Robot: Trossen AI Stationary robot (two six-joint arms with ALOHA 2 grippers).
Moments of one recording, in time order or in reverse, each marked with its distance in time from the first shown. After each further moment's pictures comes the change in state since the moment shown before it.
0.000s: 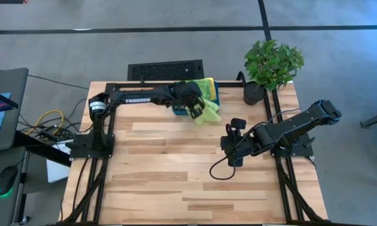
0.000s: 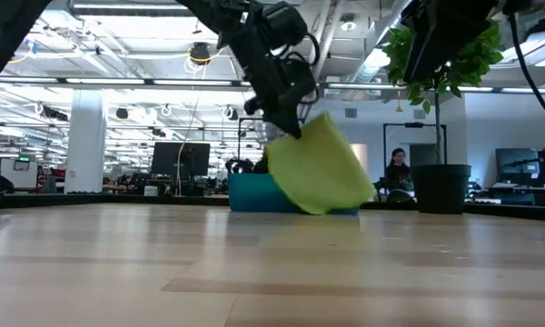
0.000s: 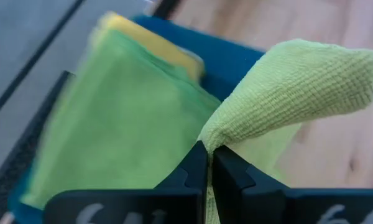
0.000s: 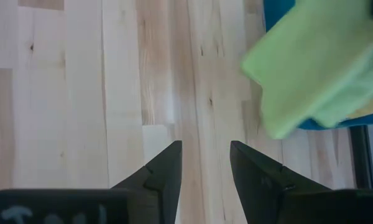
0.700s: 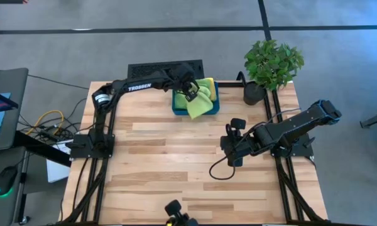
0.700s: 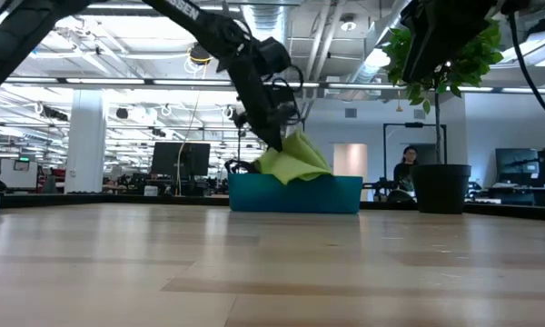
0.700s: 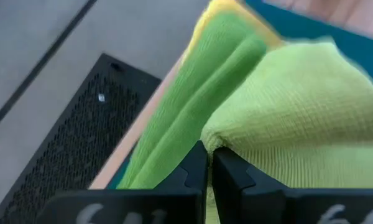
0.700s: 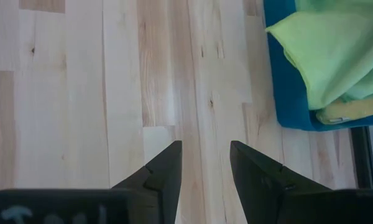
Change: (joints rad) left arm 0.211 0.078 0.086 -0.029 0.051 0.102; right arm 0.000 -0.001 0.000 0.008 0.000 0.001
